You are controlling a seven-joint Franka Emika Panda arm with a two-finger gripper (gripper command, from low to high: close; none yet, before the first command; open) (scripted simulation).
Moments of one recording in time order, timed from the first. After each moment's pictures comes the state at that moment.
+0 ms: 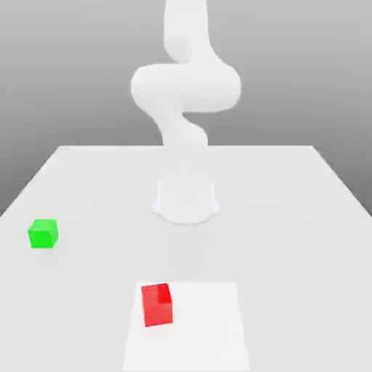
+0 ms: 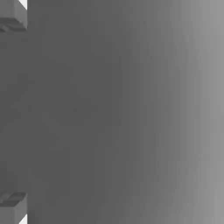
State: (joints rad) arm 0.00 -0.72 -0.01 -2.35 -0.01 2.35 0.77
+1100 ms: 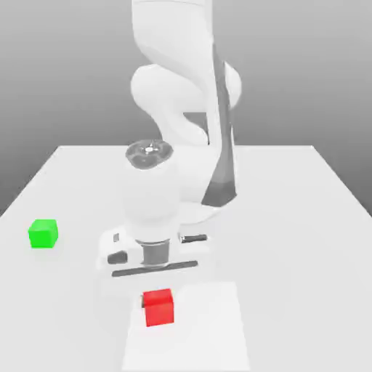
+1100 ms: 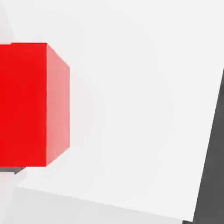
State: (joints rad) arm -0.05 0.25 -0.06 -2.72 0.08 2.97 0.39
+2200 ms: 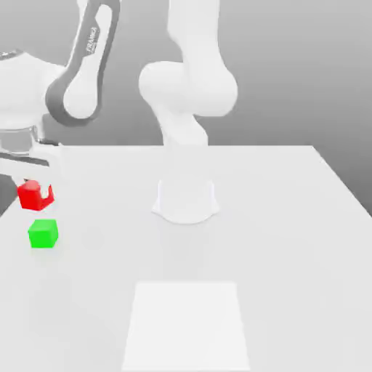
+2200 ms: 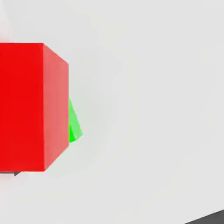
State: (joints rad) arm -0.66 -0.17 -0.55 -2.82 -0.20 2.67 0.14
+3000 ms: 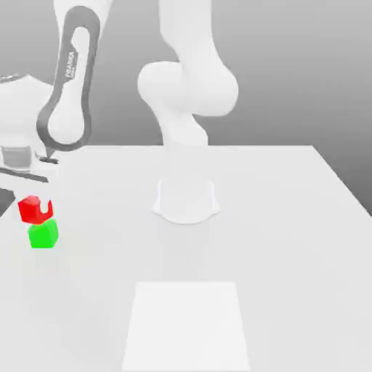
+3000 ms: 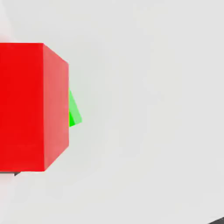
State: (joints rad) arm -0.59 0.07 -0.54 -2.81 0.16 2.87 -0.12
